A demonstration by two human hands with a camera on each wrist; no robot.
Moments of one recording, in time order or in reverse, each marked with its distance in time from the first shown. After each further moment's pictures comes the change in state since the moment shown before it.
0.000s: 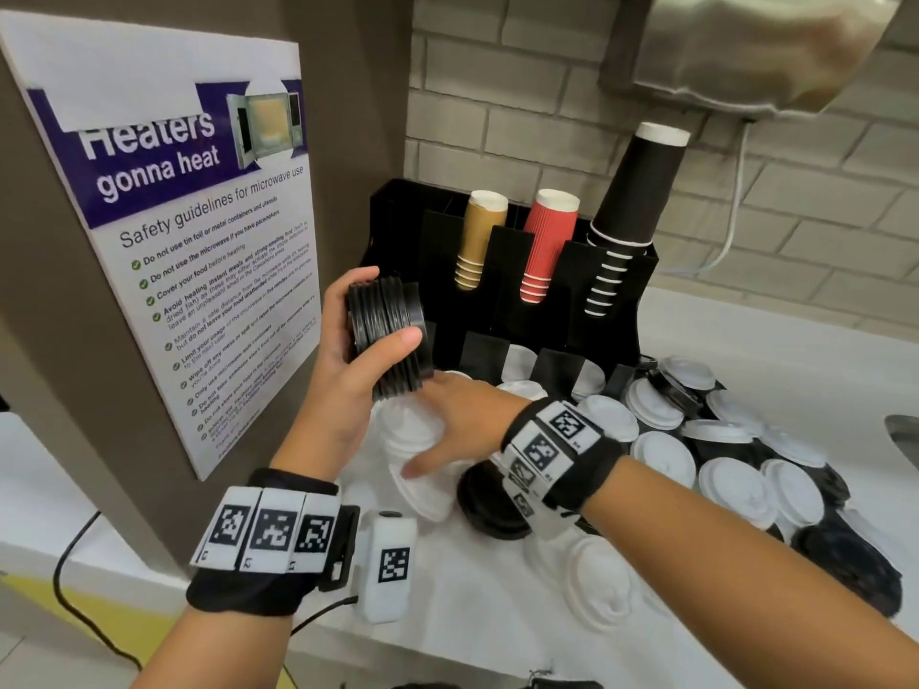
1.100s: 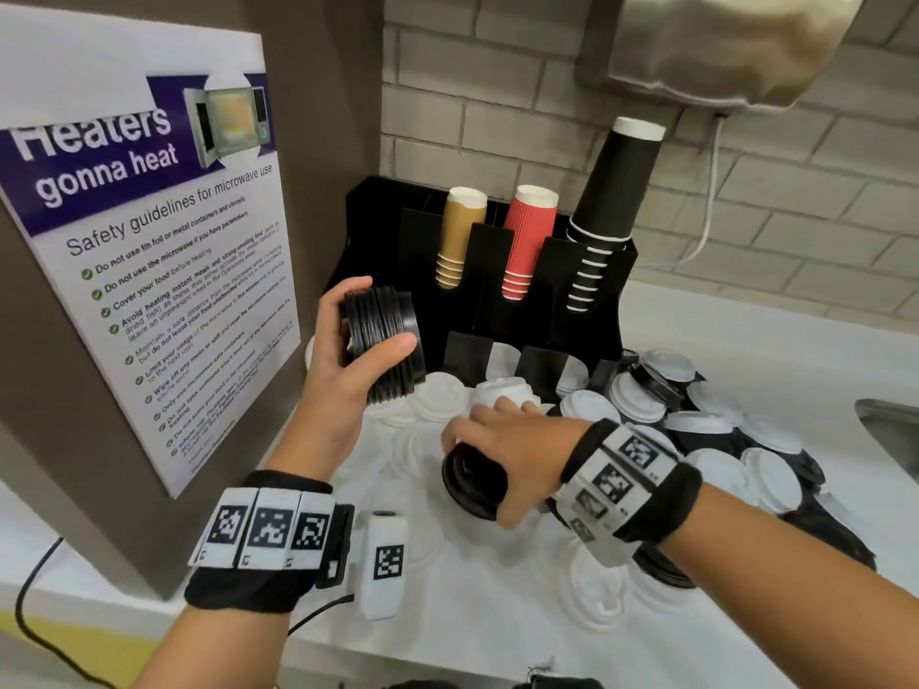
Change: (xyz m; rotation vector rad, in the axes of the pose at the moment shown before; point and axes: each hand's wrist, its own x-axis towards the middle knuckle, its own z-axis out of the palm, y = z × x) left_hand 0.011 -0.019 -0.001 0.021 0.005 -0.058; right_hand -0.054 0.030 -0.005 -0.223 -0.218 0.045
